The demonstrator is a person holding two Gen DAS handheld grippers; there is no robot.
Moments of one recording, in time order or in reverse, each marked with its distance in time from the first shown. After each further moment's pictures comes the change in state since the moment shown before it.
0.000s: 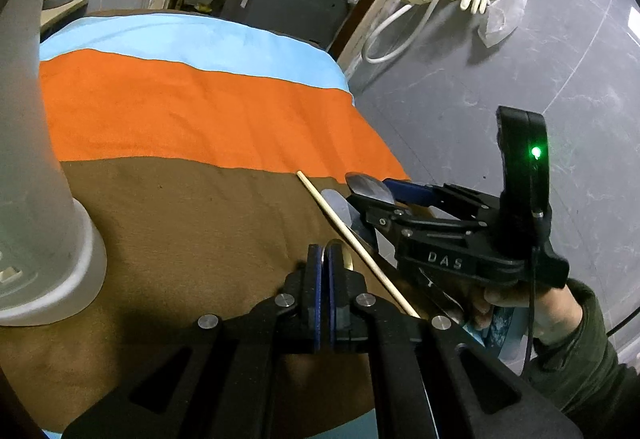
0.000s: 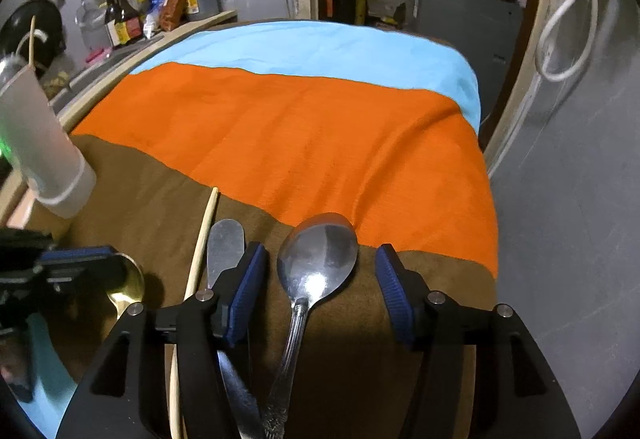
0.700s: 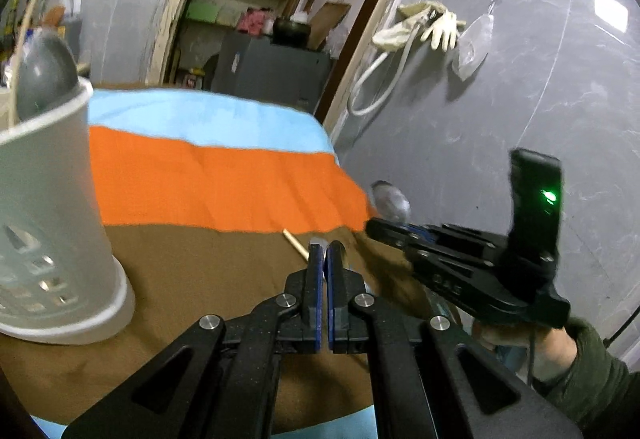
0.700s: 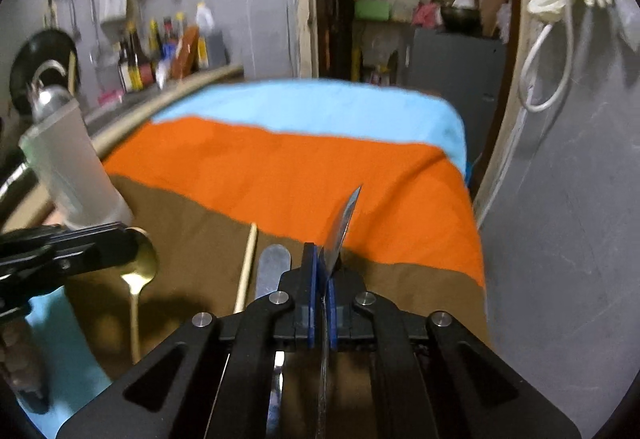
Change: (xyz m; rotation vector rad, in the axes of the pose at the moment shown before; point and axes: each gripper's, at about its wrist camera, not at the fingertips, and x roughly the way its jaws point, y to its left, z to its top) left arm -0.039 -0.029 -0.006 0.112 -0.237 0.032; right arm -0.052 0.017 -0.017 0.016 -0.249 -0.018
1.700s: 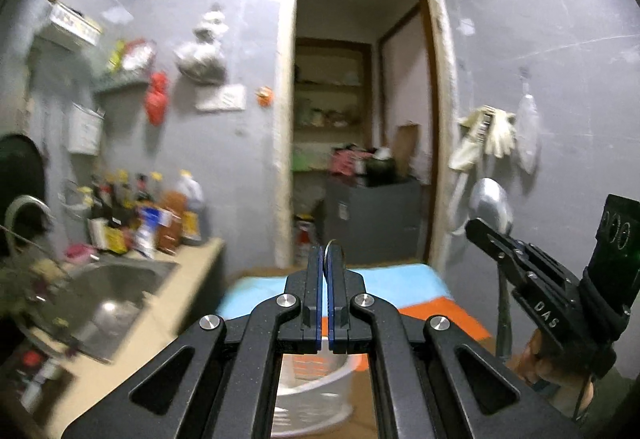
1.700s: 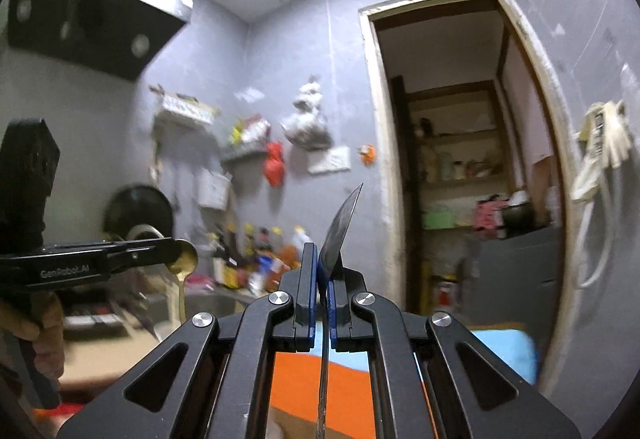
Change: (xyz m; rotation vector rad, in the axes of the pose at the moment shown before) left arm -0.179 -0.016 0.053 0.218 -0.456 0.463; right arm -0.109 0.096 0.068 -0.055 -0.789 0.283
